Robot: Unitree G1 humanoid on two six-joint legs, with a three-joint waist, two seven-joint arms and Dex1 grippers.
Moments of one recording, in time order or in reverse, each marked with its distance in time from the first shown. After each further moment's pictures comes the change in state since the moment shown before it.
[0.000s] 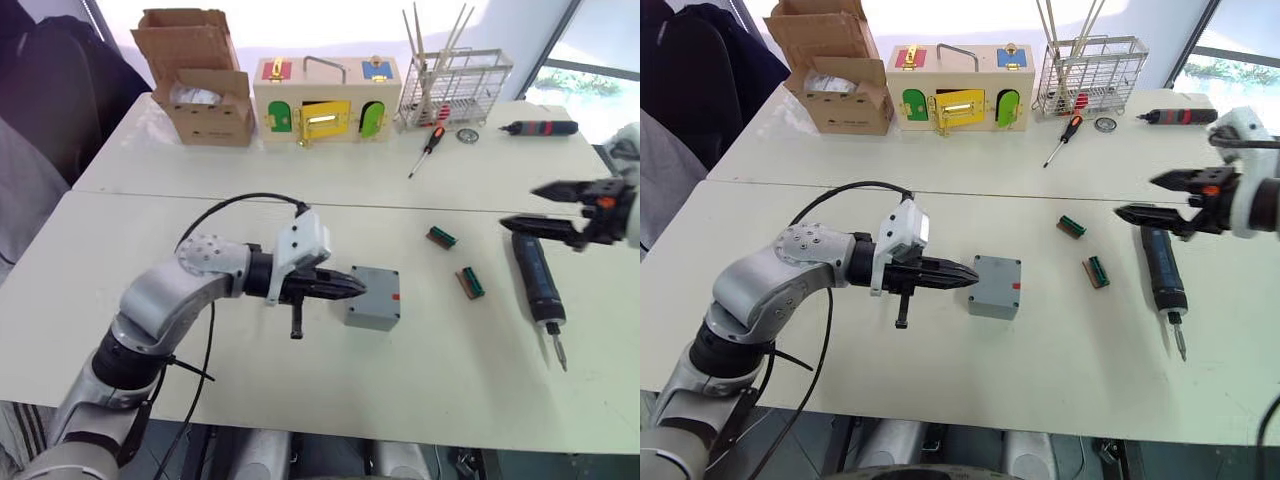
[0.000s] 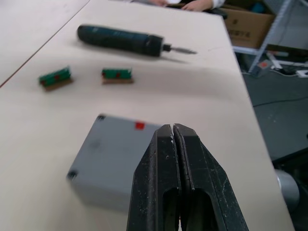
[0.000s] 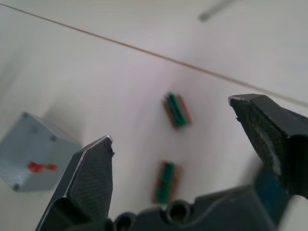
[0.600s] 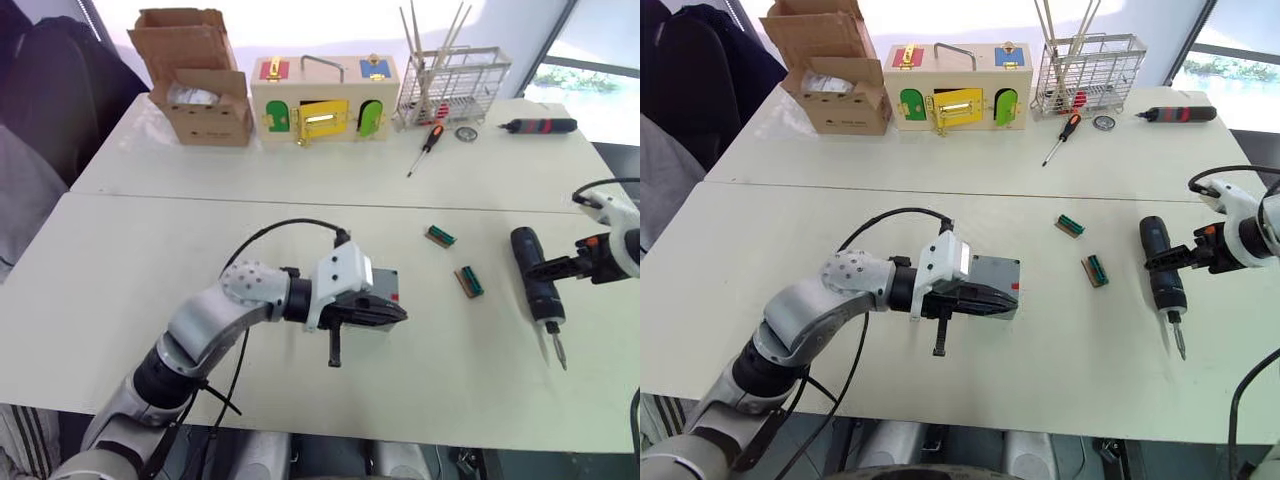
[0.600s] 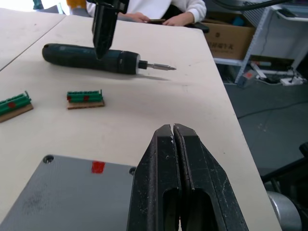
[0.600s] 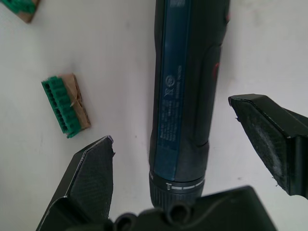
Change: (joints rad) left arm 0.073 -0.127 -0.126 -0.007 0.074 -0.075 0.110; right arm -0.374 0.137 0.576 0.518 -0.350 0.231 0.222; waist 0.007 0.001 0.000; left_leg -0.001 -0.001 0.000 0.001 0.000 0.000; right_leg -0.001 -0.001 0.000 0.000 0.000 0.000
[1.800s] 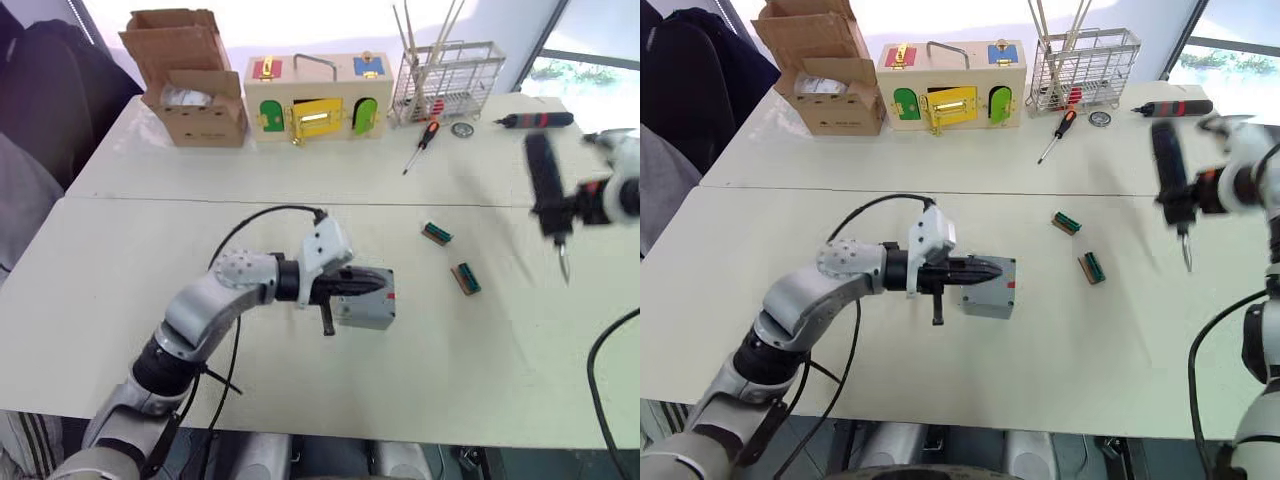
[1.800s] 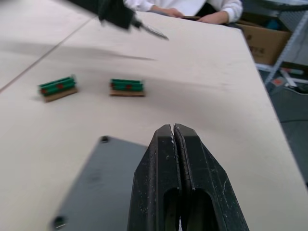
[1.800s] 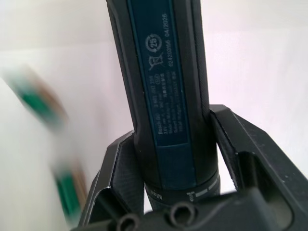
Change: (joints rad) left arm -0.047 0.029 0.110 0.159 0.009 -0.030 0.006; right arm -0.146 0.152 -0.429 -0.011 -0.091 -0.244 -0.353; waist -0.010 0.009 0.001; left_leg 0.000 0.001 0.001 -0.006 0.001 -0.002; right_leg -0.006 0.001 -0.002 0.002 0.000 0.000
